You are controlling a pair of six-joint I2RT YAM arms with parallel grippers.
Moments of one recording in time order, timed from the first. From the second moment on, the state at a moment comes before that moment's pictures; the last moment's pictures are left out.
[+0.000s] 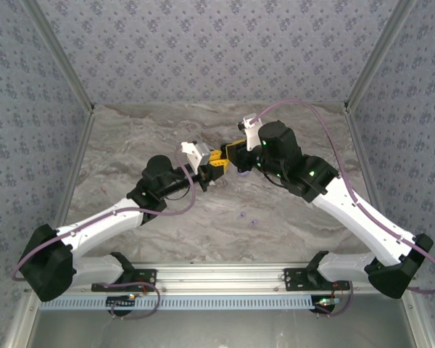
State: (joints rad) left arm -0.77 1.21 0.74 0.53 0.34 -0.09; right arm 0.79 1.22 1.36 -0.58 0.03 0.27
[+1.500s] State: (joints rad) left arm -0.77 1.23 0.74 0.52 0.29 -0.16; right arm 0.80 1.26 1.37 -0.59 0.09 0.28
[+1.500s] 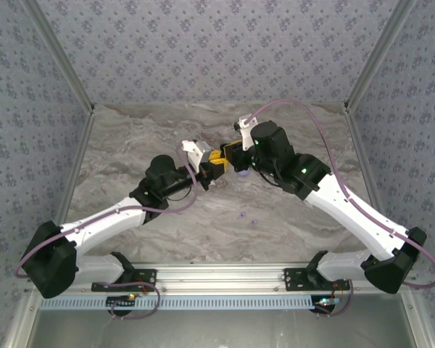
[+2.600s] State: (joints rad) left arm -0.77 1.25 0.74 0.58 0.29 -0.20; right arm 0.74 1.25 1.36 -0.57 -0.03 0.38
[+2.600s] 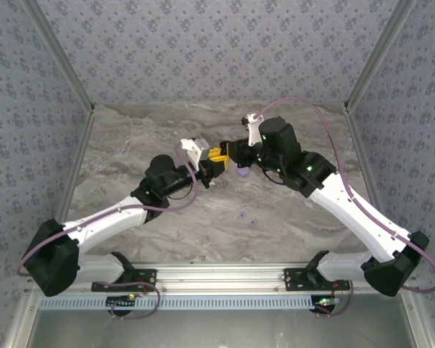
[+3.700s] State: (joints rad) left arm -0.77 1.26 0.74 0.61 0.29 -0.20; right arm 0.74 1.27 1.38 -0.58 -0.05 0.40
